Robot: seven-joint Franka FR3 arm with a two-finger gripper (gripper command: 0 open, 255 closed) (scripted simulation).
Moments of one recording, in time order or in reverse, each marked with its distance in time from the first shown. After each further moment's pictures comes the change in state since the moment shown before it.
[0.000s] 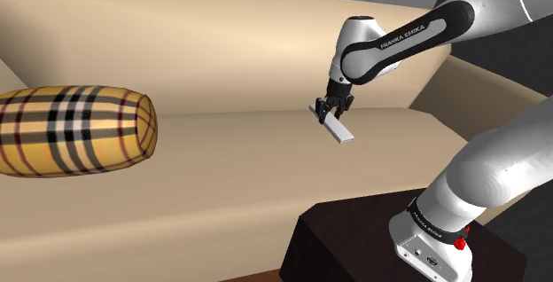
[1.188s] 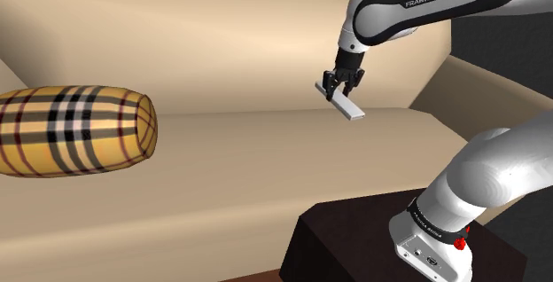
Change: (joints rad) arm 0.004 -0.144 -0.005 0.139 0.010 -0.283 -0.013
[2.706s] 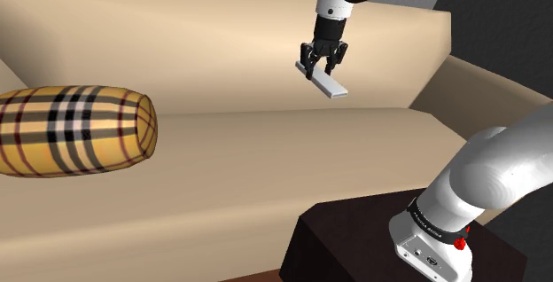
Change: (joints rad) arm 0.059 0.088 0.116 0.291 0.039 -0.206 0.154
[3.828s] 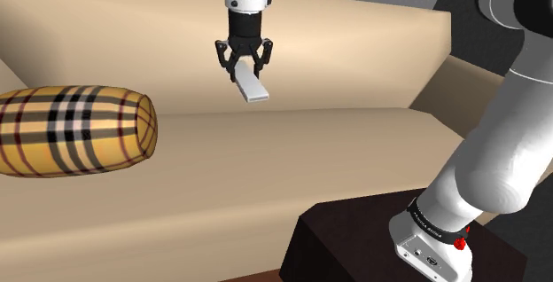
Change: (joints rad) arm 0.149 0.485 0.214 0.534 -0.100 -0.073 0.393
